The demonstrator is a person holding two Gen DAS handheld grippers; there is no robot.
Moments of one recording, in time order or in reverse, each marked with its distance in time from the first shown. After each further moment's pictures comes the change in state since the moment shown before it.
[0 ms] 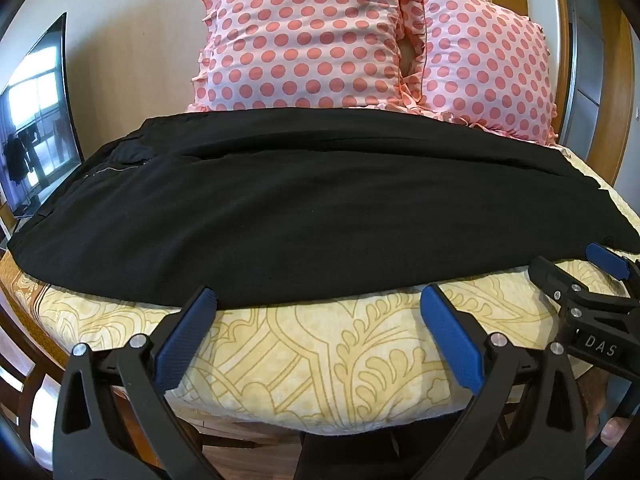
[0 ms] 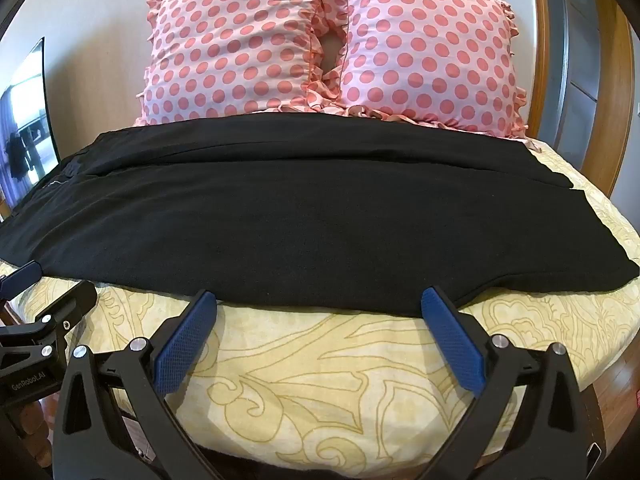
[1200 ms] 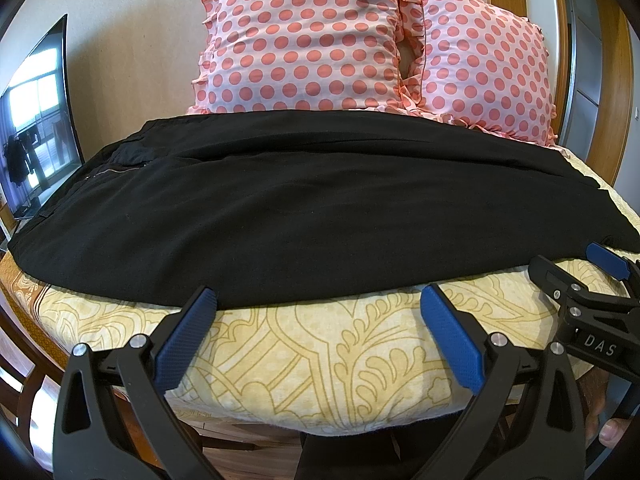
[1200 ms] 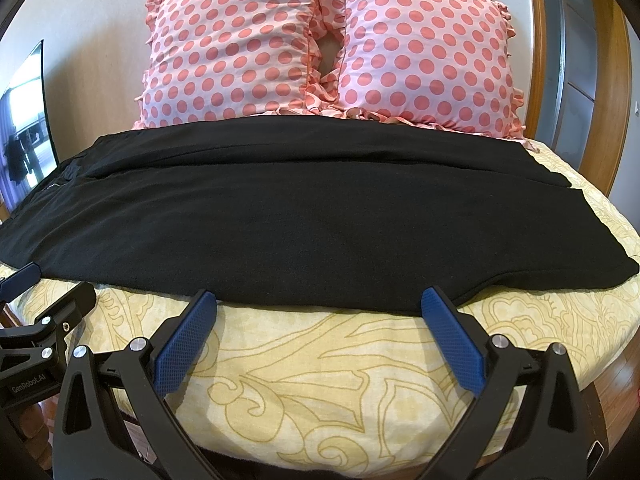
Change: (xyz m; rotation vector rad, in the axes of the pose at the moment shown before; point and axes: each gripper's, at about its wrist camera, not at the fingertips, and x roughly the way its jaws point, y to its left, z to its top) left arm 0.000 0.000 0.000 0.001 -0.006 0.001; right arm 0.000 -0.001 -0.003 0.001 -0.012 -0.001
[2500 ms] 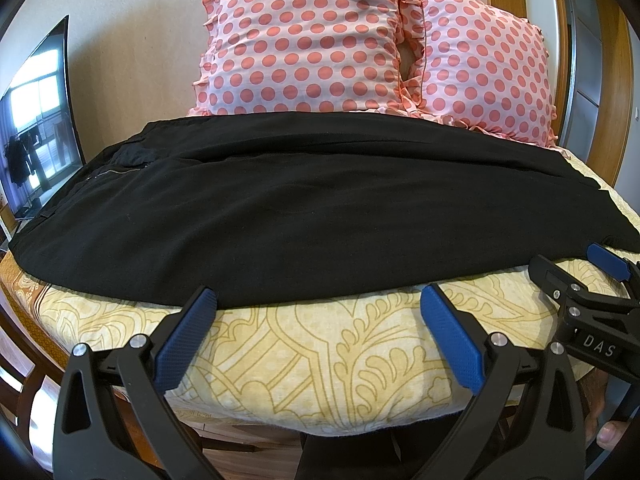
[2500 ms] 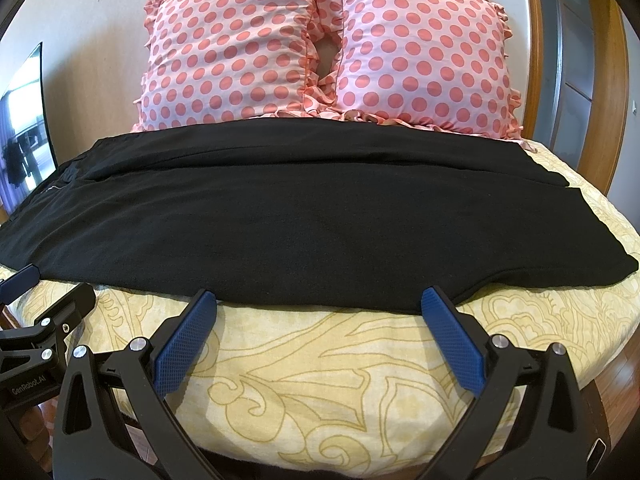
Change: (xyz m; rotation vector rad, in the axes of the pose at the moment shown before) left arm 0.000 0.000 0.000 0.000 -0.005 0.001; right arm 0.000 -0.001 -0.003 0.003 -0.007 -0.001
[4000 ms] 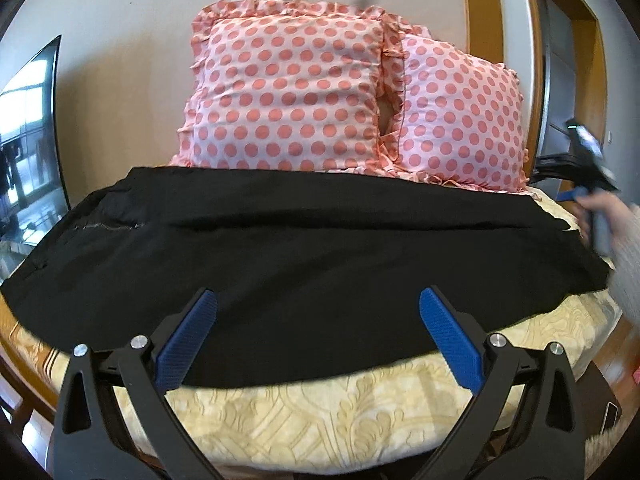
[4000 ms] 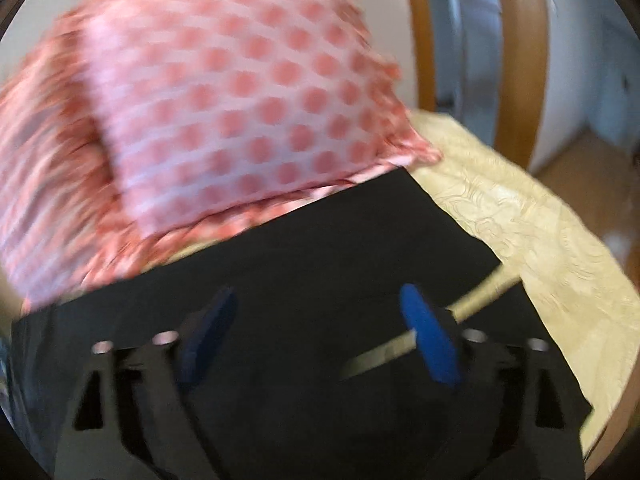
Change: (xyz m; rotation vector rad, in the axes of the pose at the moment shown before) left arm -0.019 0.016 0.050 0.000 -0.146 -0.121; right arm 0.144 -0.237 0.202 0.445 0.162 -0.223
